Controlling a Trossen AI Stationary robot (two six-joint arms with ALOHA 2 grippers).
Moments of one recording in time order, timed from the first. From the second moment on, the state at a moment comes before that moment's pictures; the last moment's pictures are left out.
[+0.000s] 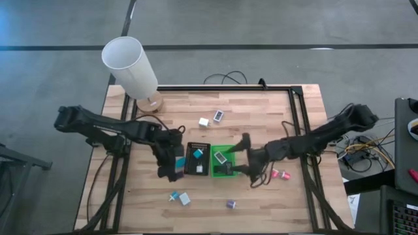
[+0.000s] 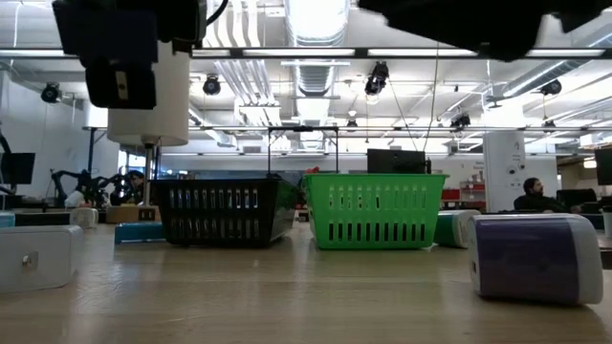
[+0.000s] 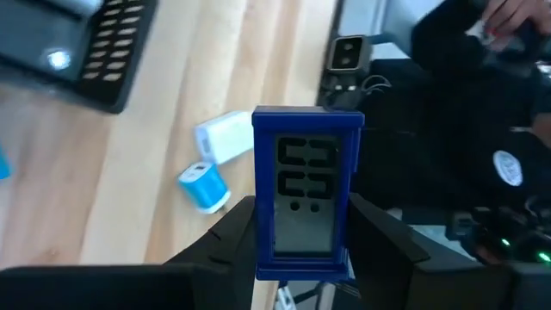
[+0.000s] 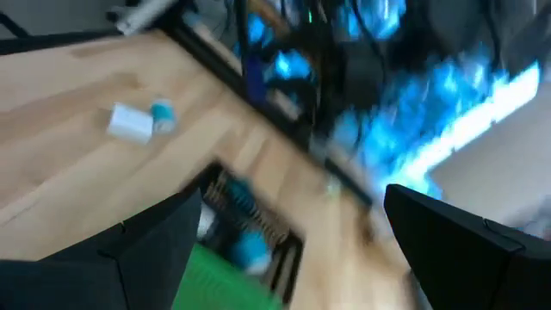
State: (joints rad) left arm -0.11 1.32 0.90 -0.58 0.70 -0.67; right arm 0.32 1.32 0.62 0.51 0.23 -0.67
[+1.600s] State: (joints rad) left arm -0.05 1.41 1.07 -0.57 0.69 -0.53; right arm 0.31 1.92 1.28 0.29 0.22 -0.72
